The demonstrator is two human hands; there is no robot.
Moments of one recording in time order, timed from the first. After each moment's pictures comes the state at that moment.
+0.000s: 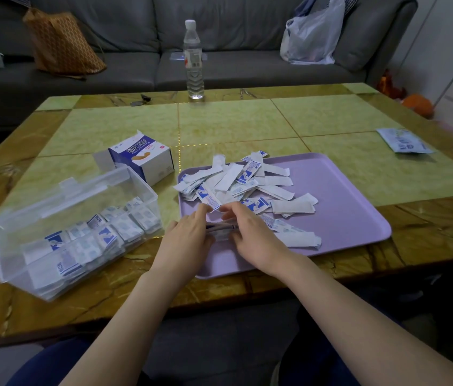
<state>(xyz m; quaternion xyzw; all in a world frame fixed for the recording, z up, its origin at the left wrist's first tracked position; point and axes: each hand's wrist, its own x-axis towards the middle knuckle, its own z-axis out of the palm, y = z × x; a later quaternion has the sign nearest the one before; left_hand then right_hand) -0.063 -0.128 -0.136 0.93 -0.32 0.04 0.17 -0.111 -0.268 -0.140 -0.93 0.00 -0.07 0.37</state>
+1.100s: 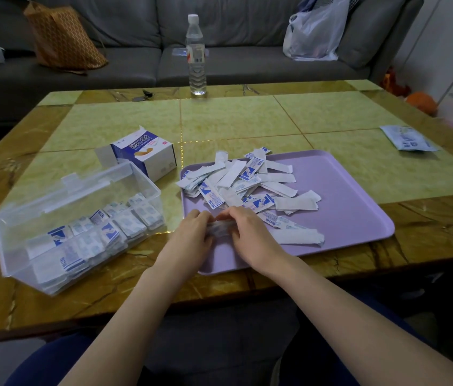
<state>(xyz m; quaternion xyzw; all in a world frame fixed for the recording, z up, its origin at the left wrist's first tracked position) -0.059 -0.126 -0.141 0.92 -0.31 -0.03 0.24 -0.108 -0.257 -0.148 -0.93 0.04 -0.08 0.35</state>
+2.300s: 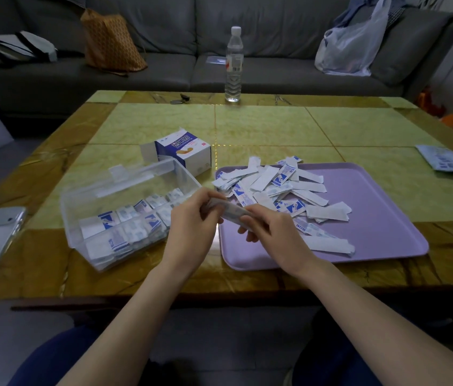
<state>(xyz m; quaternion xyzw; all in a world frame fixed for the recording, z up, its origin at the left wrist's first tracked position) -0.077 -0.084 -0.100 0.81 -0.20 0.08 0.55 -0.116 -0.242 -0.124 -0.87 -0.06 -0.12 0.47</state>
